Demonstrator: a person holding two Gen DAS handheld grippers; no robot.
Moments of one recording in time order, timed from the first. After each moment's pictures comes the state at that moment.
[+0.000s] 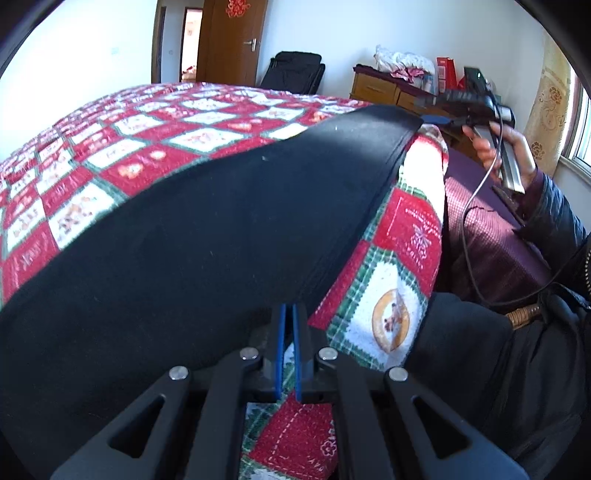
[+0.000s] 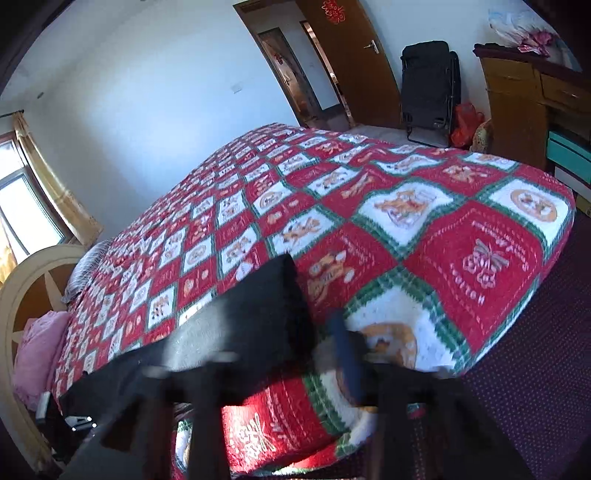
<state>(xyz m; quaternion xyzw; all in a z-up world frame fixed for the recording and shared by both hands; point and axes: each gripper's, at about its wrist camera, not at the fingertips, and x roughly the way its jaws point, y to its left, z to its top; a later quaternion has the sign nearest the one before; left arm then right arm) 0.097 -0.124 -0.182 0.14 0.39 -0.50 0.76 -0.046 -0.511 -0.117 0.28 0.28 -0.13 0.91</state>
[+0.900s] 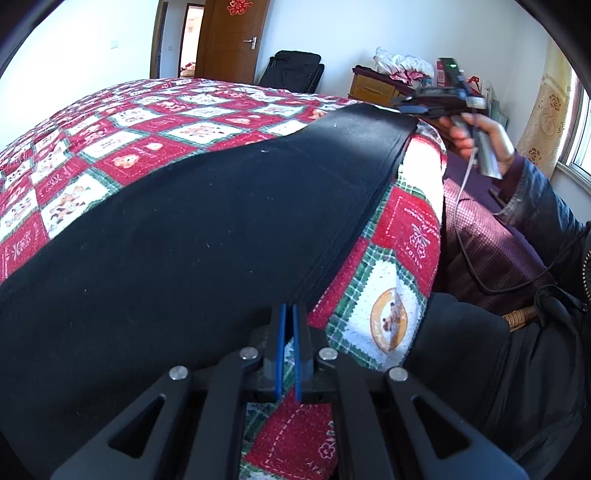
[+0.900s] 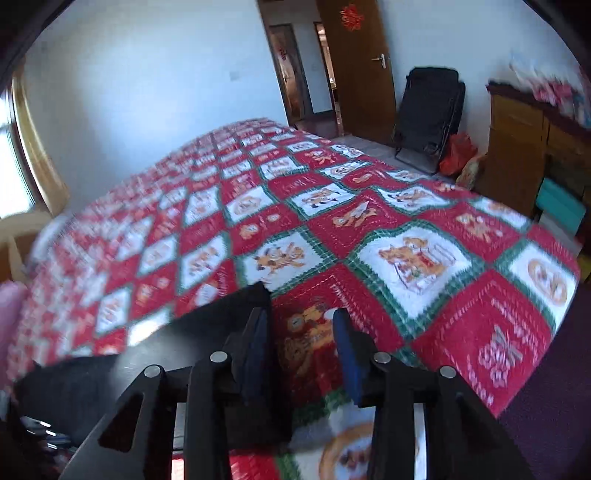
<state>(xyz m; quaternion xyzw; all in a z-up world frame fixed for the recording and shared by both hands) 0.097 -0.122 -0.186 0.13 0.39 -0.50 0.76 -0.006 -0.522 -0.119 0.24 0.30 -0.17 0.91</state>
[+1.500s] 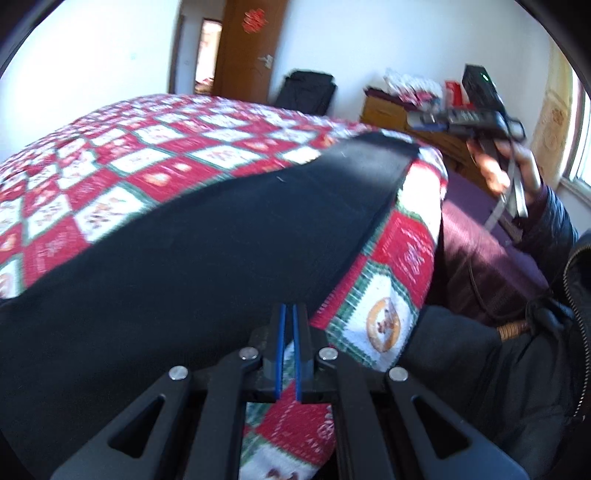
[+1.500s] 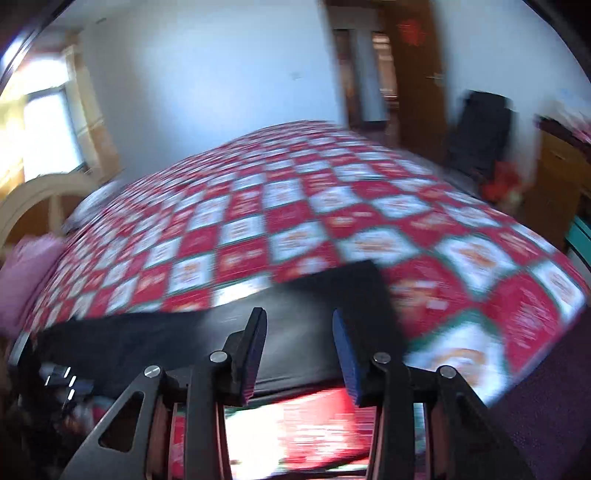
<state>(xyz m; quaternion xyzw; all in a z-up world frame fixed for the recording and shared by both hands) 0.091 -0.090 -0.160 0.09 0.36 -0.48 0.80 0.012 -0.383 -0.094 0.10 0.33 -0.02 0.94</state>
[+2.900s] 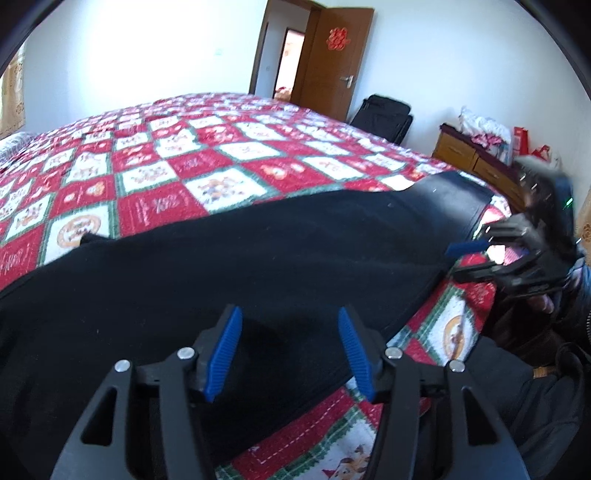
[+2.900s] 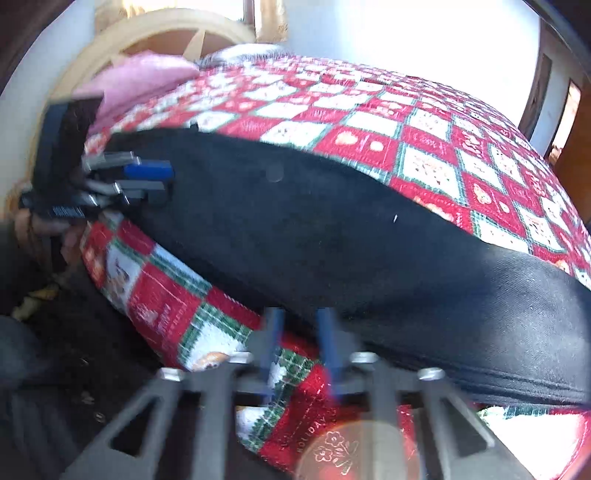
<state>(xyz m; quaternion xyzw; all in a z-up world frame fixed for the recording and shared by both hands) 0.122 -0.038 -0.175 0.05 0.37 -0.36 0.85 0.039 -0.212 -0.177 -0.06 0.42 0.17 0.89</state>
